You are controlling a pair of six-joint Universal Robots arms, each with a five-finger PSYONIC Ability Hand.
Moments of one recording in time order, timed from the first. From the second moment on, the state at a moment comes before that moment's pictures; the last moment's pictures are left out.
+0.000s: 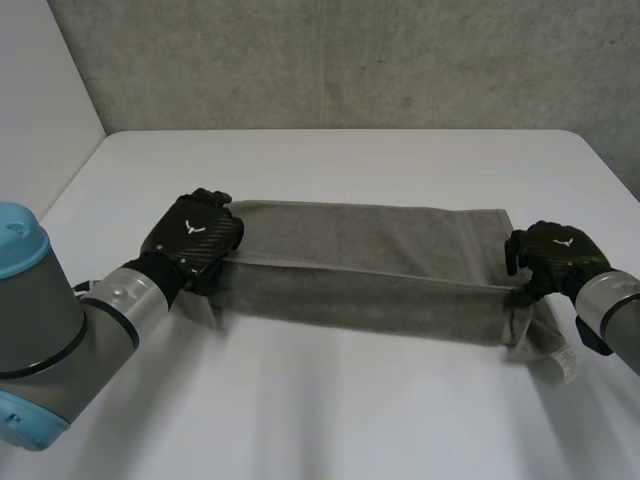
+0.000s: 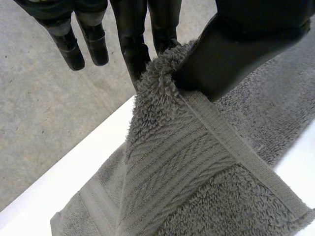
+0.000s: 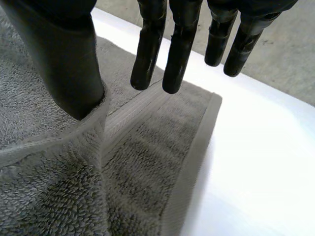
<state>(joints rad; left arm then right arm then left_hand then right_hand) 4.36 -1.82 -1.79 3.41 -1.28 3.55 1.62 -1.22 1.76 -0.15 1.29 2.87 1.29 1.33 0.23 0.23 1.16 0.82 0.82 0.22 0.25 0.63</state>
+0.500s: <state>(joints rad) 4.37 -1.77 -1.82 3.35 -1.28 3.54 1.55 -1.28 1.81 0.01 1.11 2.81 1.29 1.32 0.23 0.23 1.16 1.32 1.32 0.22 0.25 1.16</state>
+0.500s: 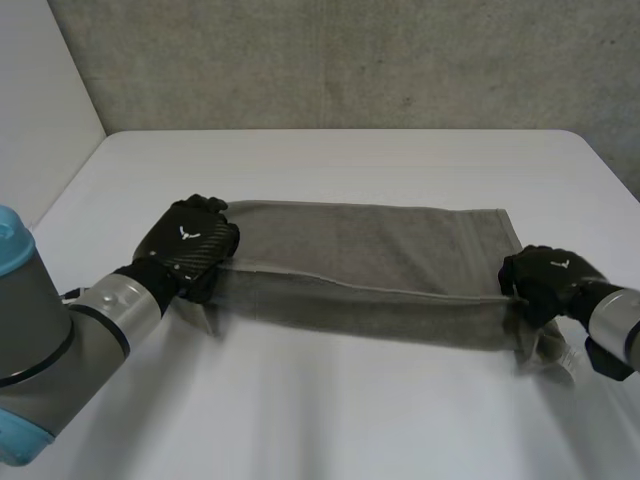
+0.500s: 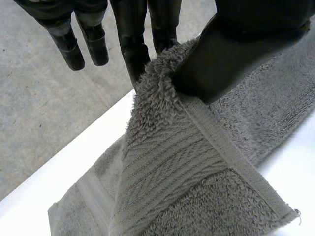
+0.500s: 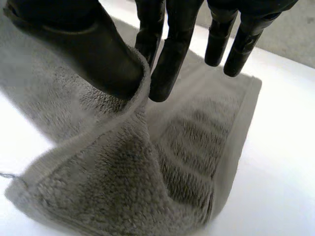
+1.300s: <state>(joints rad) 4.53 -1.43 -1.99 3.14 -1.27 3.50 1.43 -1.61 1.70 0.44 0.90 2.53 1.21 1.20 0.23 0.23 1.03 1.32 1.33 0.22 0.25 1.17</state>
